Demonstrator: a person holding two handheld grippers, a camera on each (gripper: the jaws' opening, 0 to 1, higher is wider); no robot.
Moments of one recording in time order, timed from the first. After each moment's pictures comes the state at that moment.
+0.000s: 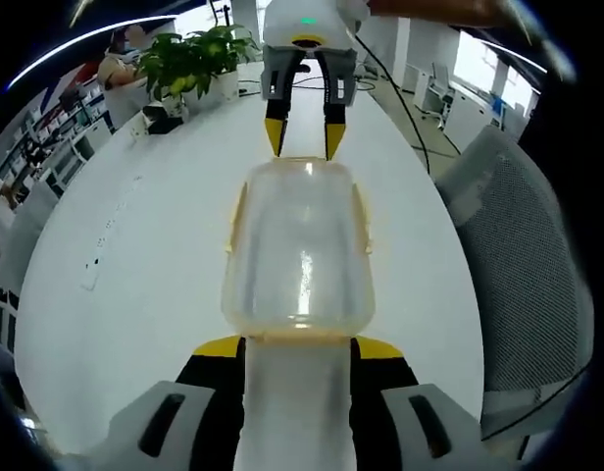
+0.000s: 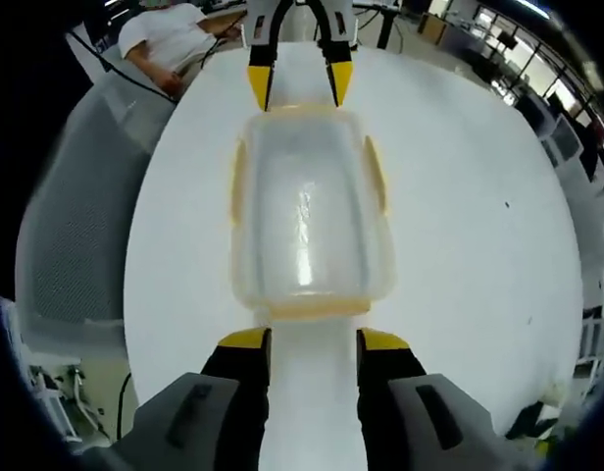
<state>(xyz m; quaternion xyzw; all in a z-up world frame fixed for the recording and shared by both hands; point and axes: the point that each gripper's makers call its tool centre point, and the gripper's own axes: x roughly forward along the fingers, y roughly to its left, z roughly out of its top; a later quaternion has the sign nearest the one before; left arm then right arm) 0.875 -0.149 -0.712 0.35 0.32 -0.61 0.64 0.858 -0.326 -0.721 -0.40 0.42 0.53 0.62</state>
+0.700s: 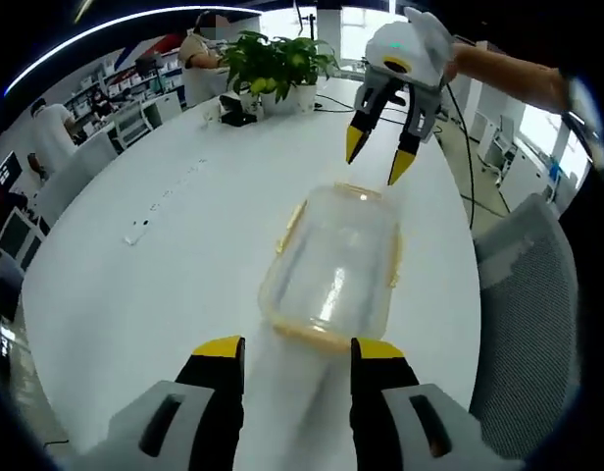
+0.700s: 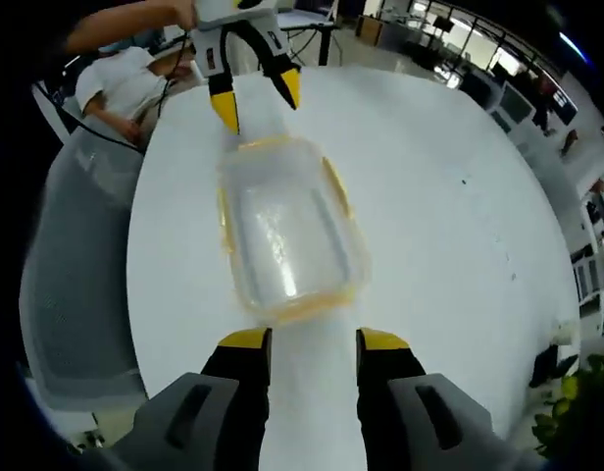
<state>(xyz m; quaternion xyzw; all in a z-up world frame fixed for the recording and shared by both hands) 0.886 -0.137 -0.696 0.26 0.35 -0.50 0.74 0.856 -0.330 -0.702 -0.32 0.43 0.45 0.71</state>
